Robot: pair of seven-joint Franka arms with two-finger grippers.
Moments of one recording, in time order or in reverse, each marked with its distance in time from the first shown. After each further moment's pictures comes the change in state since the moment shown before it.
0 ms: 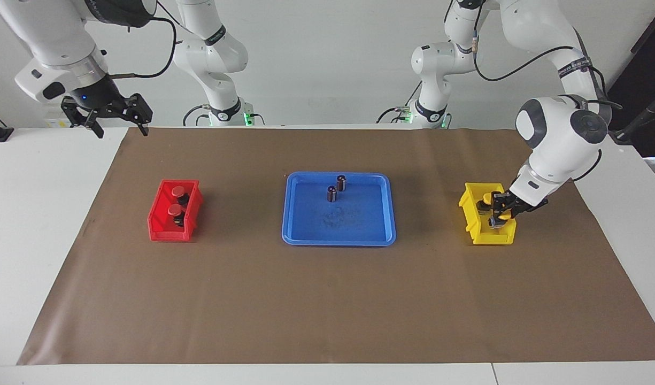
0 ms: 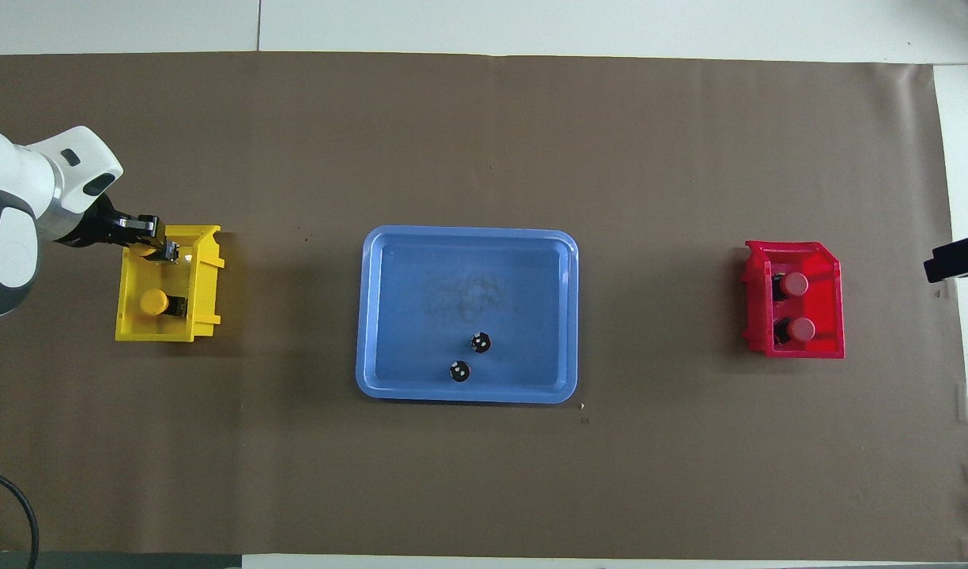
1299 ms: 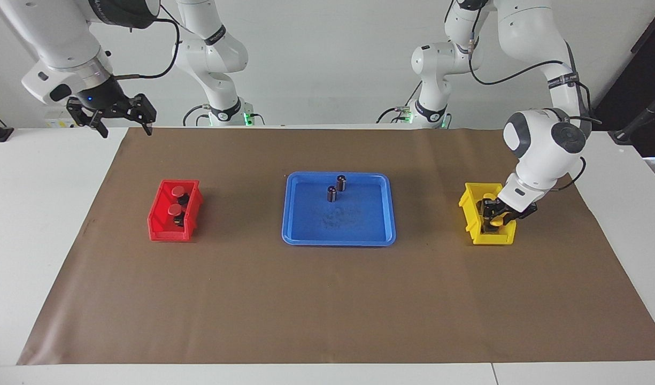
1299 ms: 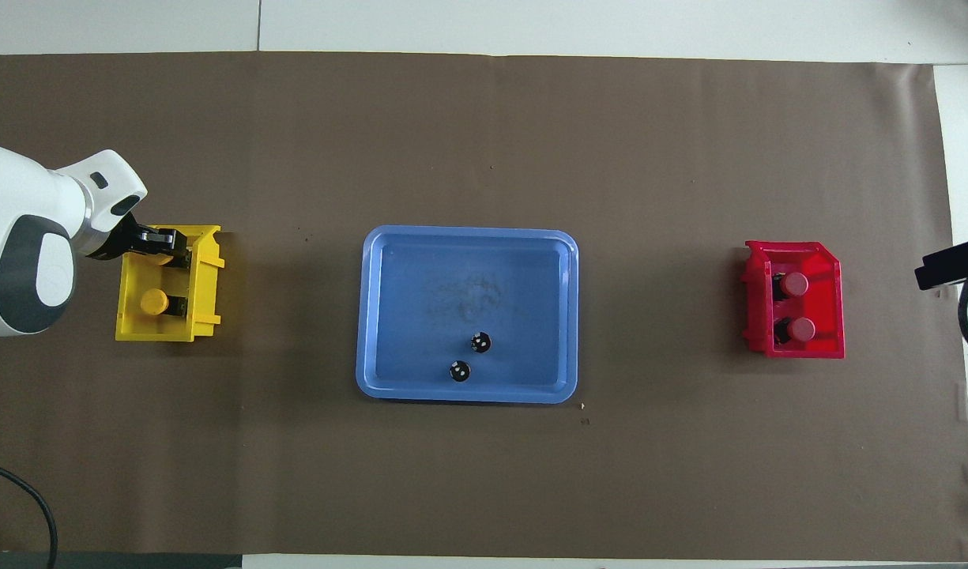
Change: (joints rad) left arm 0.002 0.011 -0.002 -0.074 0.000 0.119 0.008; right arm 0.013 -0.008 -0.002 -0.018 0.000 -0.005 0.000
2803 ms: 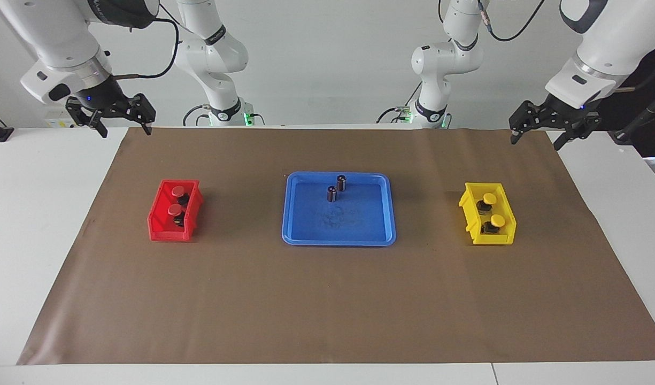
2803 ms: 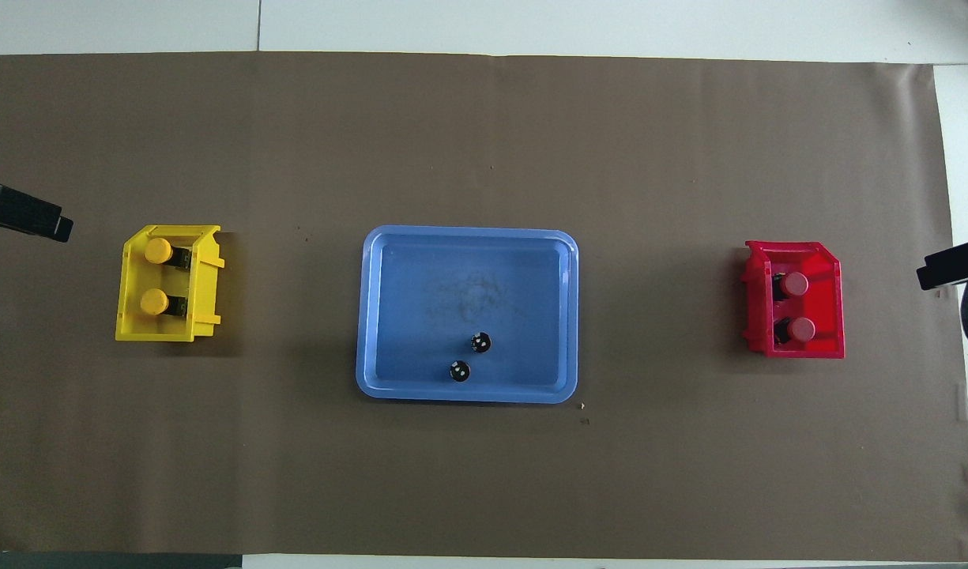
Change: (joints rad) left arm 0.011 -0.131 -0.110 0.602 -0.005 -0.781 0.044; right arm -0.001 0.000 -0.002 0.000 0.000 0.000 0.000
